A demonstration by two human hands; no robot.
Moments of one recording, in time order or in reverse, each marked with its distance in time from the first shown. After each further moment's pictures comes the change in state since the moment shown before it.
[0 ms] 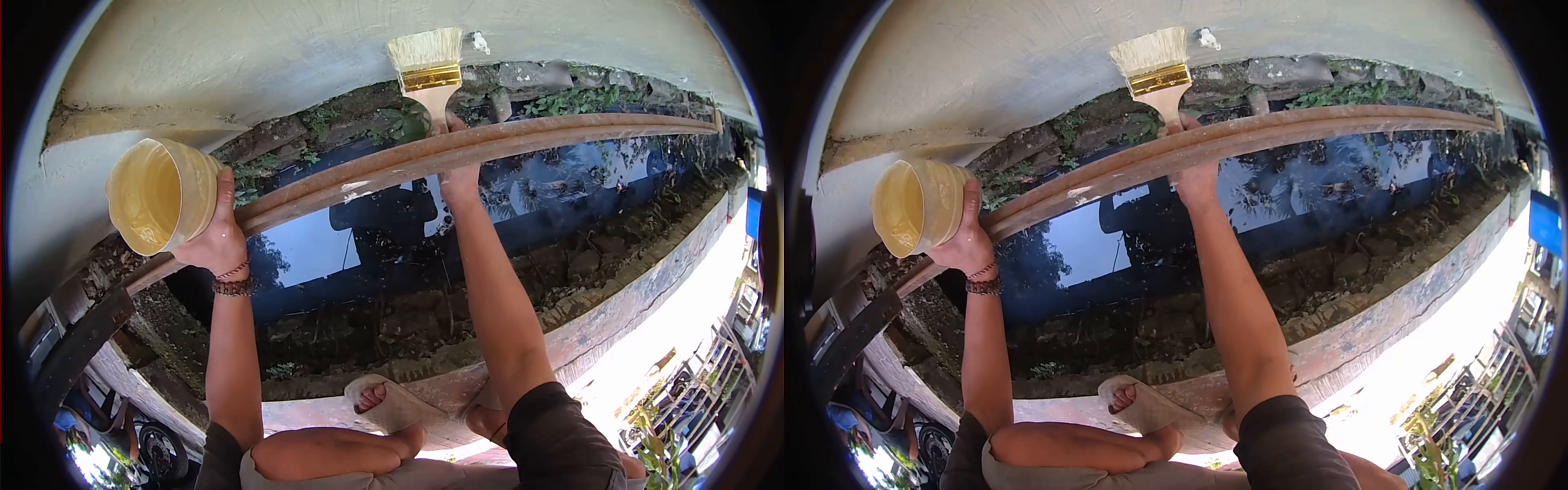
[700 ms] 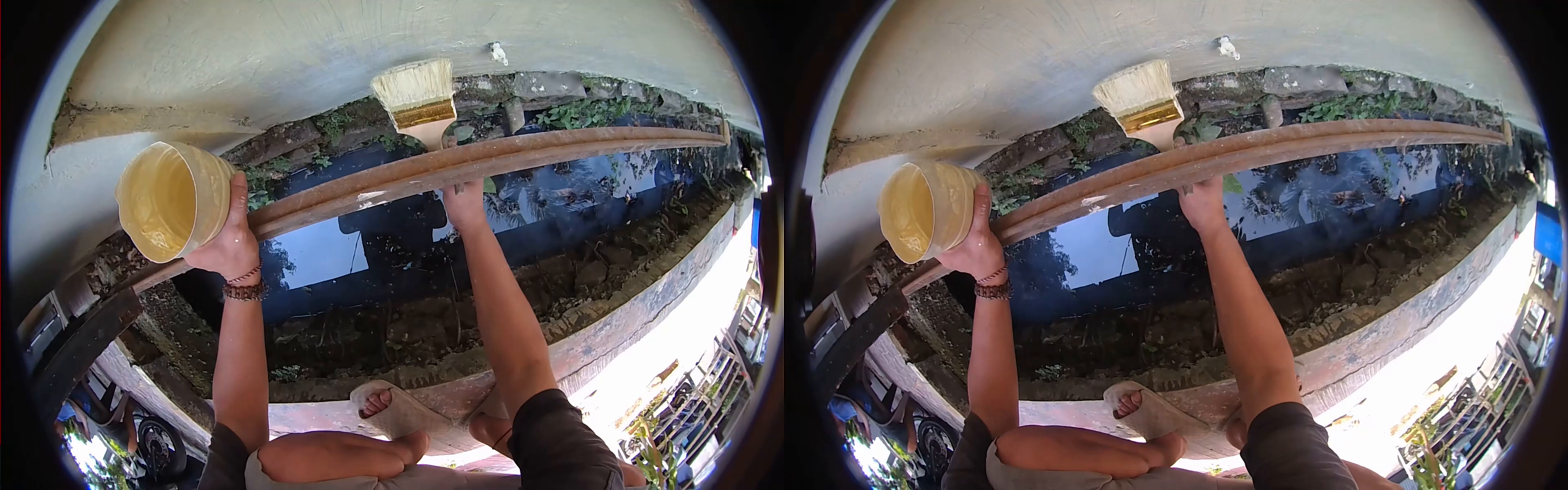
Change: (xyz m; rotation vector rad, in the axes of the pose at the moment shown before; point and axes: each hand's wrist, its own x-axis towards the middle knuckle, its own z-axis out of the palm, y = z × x) left_hand -0.001 0.005 0.005 -0.125 0.048 -0.013; right_hand -0.020 0.008 0.005 -0.209 -0.097 -0.273
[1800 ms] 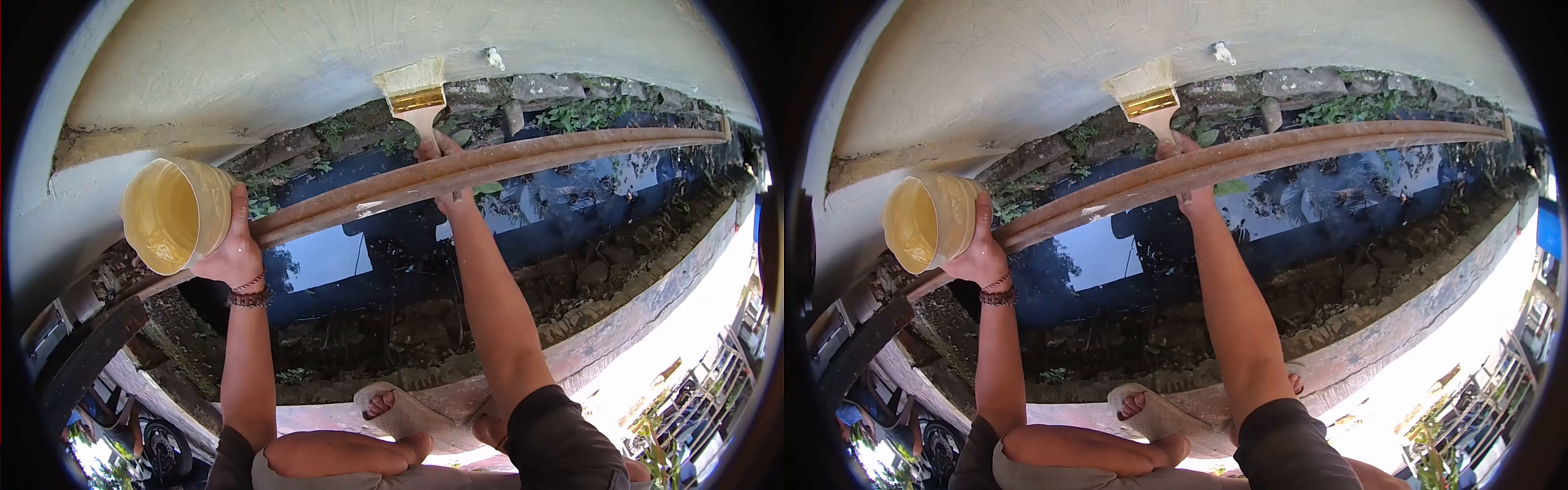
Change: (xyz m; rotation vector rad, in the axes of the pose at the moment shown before) left_hand 0.002 0.003 0.000 0.140 -0.013 0.075; right_hand 0.029 0.027 0.011 0.398 -0.168 0.432
